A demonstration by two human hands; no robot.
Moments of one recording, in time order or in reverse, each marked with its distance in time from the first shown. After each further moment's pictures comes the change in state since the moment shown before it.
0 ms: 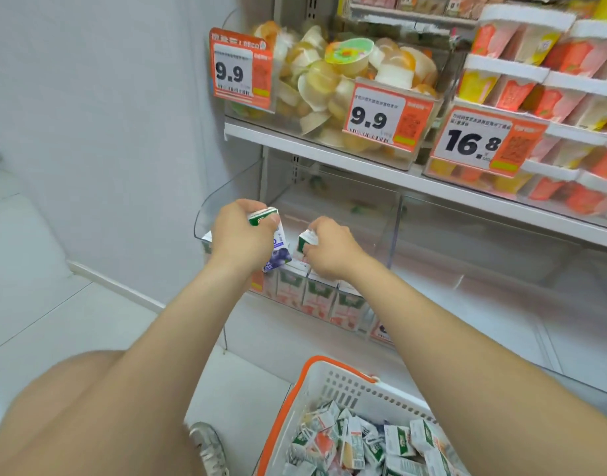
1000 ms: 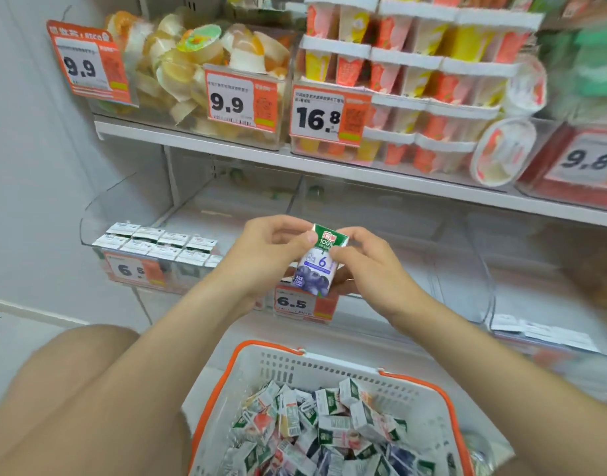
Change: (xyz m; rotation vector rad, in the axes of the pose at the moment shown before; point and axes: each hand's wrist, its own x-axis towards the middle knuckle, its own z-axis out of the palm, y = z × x) left_hand -0.107 0.036 0.135 -0.071 -0.570 0.033; right_hand -0.169 0.126 -0.098 0.850 0.175 0.076
